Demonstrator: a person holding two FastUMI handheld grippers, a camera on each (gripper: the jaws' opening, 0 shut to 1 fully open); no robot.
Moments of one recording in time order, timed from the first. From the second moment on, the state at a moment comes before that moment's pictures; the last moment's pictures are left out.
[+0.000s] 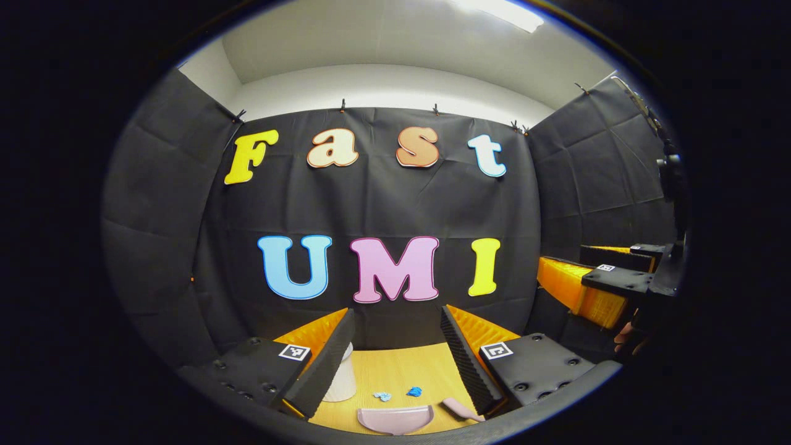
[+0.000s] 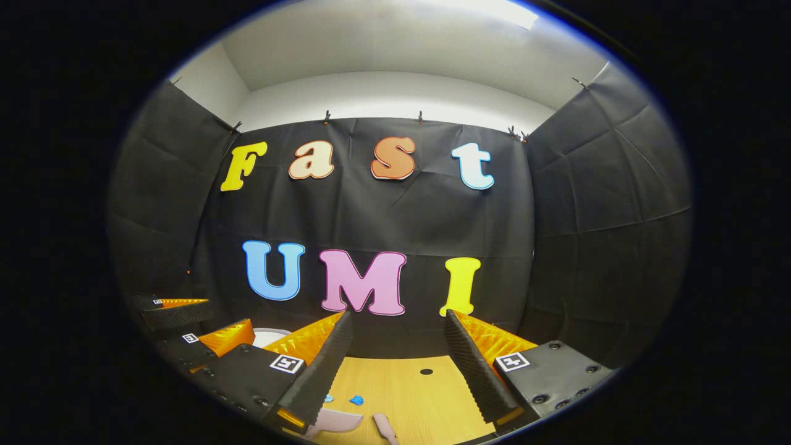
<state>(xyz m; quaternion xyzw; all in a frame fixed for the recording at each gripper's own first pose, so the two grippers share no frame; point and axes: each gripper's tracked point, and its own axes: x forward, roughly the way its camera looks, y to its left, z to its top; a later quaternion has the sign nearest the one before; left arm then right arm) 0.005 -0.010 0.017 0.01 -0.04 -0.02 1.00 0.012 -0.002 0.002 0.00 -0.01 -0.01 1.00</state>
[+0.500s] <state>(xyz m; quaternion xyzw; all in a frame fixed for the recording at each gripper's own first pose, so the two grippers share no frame) 0.010 -0.012 0.012 0.02 -0.03 -0.03 1.00 0.018 0.005 -0.006 0.00 0.00 -0.01 1.00</state>
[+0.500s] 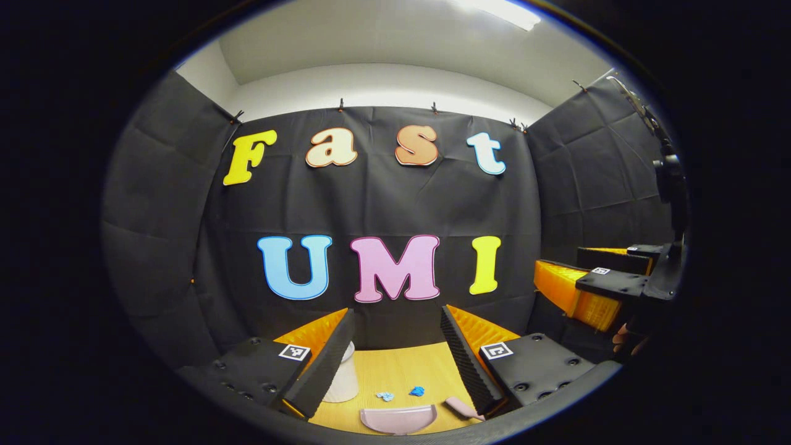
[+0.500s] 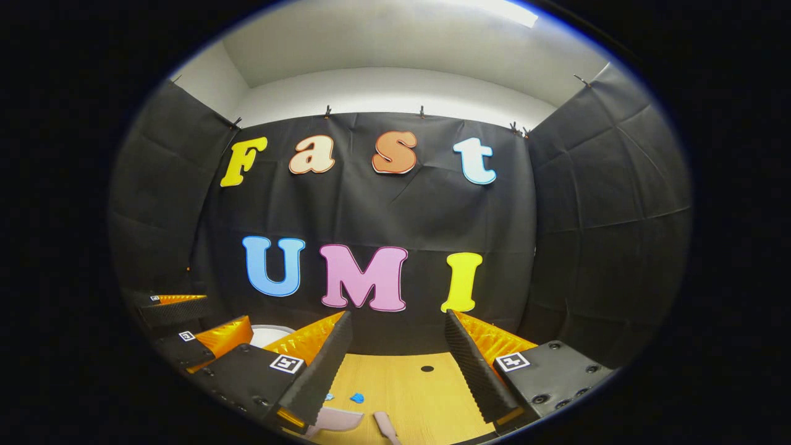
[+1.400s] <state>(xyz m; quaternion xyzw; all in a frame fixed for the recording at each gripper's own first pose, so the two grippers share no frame) 0.051 -0.020 -0.057 -0.03 0.08 -0.01 1.00 0.071 0.010 -0.072 0.02 0.07 0.03 1.00</state>
